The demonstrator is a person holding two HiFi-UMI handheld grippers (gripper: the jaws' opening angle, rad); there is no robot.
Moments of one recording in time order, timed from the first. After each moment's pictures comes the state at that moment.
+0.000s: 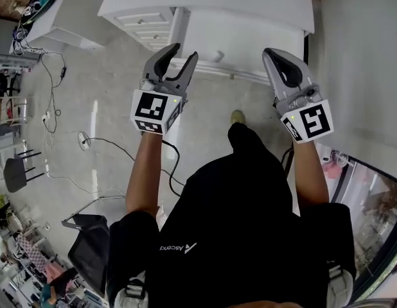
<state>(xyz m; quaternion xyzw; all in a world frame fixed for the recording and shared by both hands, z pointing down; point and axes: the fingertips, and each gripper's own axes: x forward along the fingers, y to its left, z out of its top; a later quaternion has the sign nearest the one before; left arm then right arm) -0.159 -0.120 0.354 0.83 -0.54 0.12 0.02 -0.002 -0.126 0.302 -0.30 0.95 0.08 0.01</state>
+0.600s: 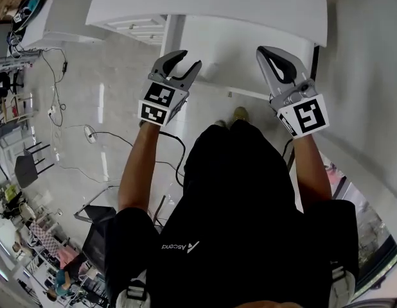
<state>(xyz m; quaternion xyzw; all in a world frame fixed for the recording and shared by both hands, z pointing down) -0.157 -0.247 0.477 0.83 -0.46 0.28 0.13 -0.015 -0.273 0.371 -0.28 0.96 0.01 -0.03</state>
